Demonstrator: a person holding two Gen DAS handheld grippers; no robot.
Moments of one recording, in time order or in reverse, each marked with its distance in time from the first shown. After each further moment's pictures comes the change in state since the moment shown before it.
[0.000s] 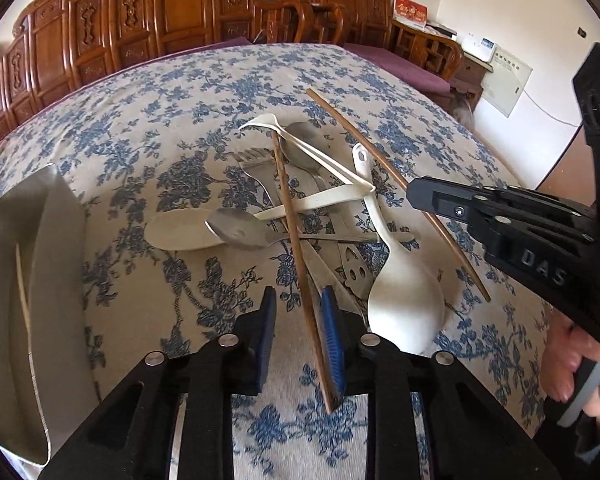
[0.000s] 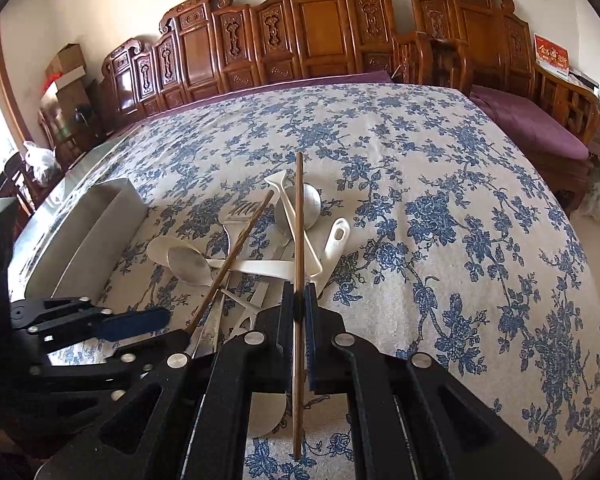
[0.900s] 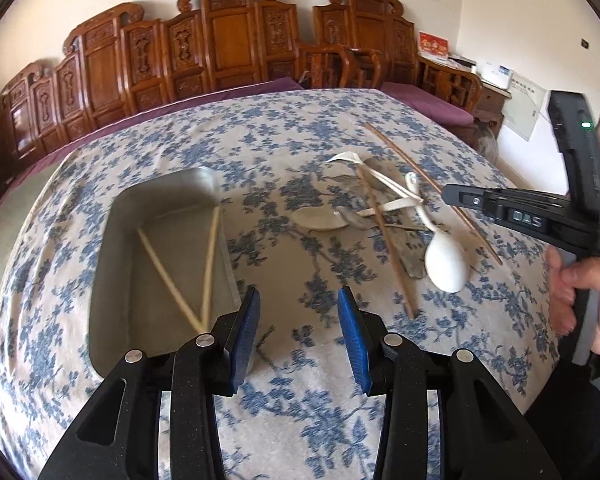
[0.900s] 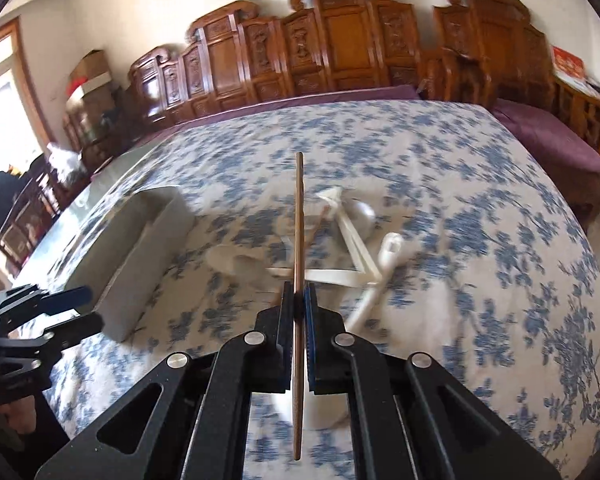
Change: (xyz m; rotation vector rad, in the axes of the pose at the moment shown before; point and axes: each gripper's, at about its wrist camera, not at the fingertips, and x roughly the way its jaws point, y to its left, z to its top) left arm -0.105 0.054 -0.049 0.000 -0.145 0.123; right arm -0.019 0.020 0.001 -0.006 -0.035 0.056
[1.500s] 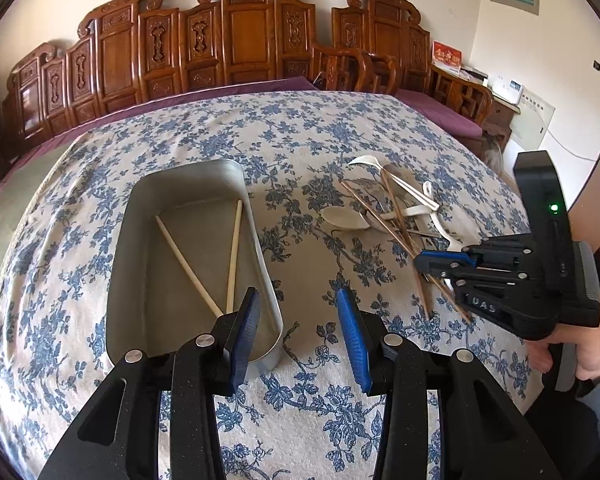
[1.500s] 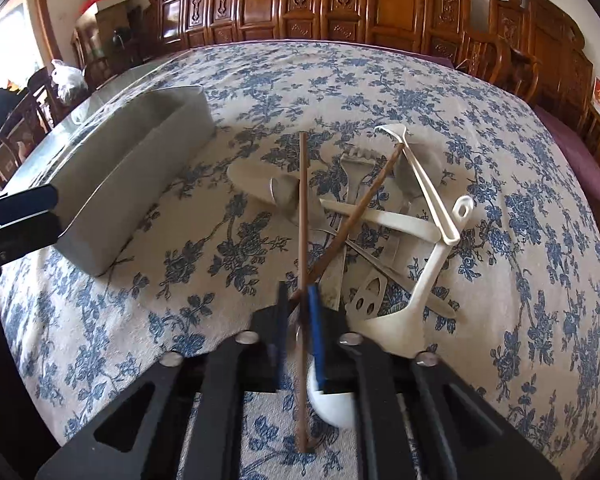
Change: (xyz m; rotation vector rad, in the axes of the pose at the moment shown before) left arm -0.006 0.029 -0.004 -0.075 0.003 0.006; right arm 0.047 0.064 -0.023 -0.203 0.195 -0.026
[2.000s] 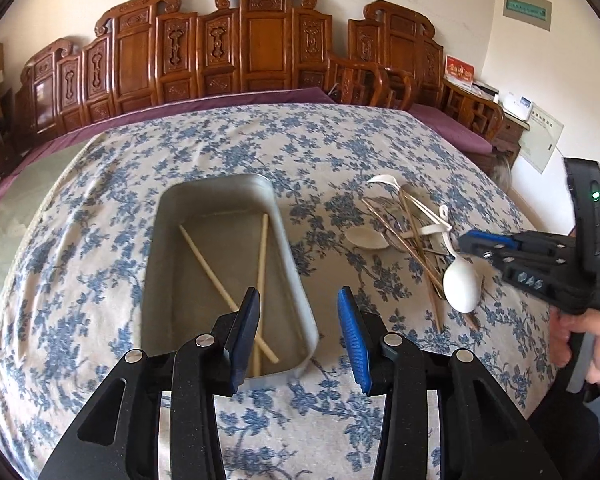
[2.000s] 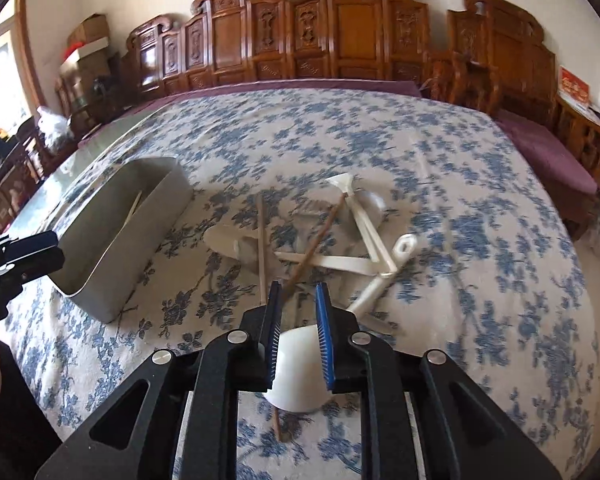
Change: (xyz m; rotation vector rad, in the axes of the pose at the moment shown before) left arm -0.011 0.018 0.008 -0.043 -0.029 0.014; right arm -0.030 -0.021 0.011 0.075 -0.109 -0.010
